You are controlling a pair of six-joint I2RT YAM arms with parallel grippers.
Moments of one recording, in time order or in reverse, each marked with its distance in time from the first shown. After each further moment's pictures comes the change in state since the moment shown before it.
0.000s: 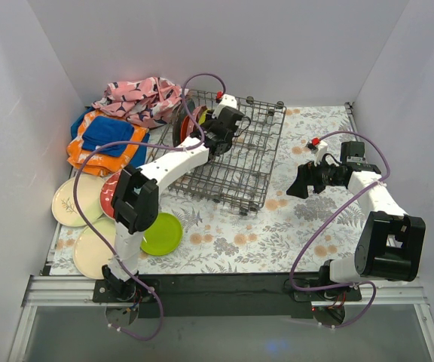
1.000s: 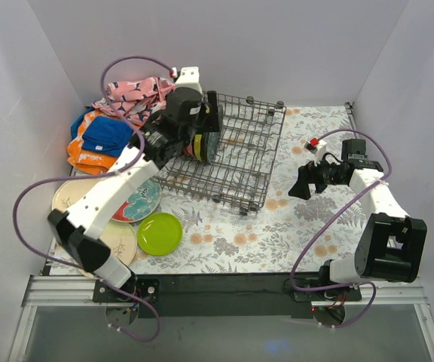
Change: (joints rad) left arm 0.007 -0.431 -0.003 -0.126 0.262 -0.193; right arm 0.000 -0.003 0.030 -0.078 -0.001 -0.108
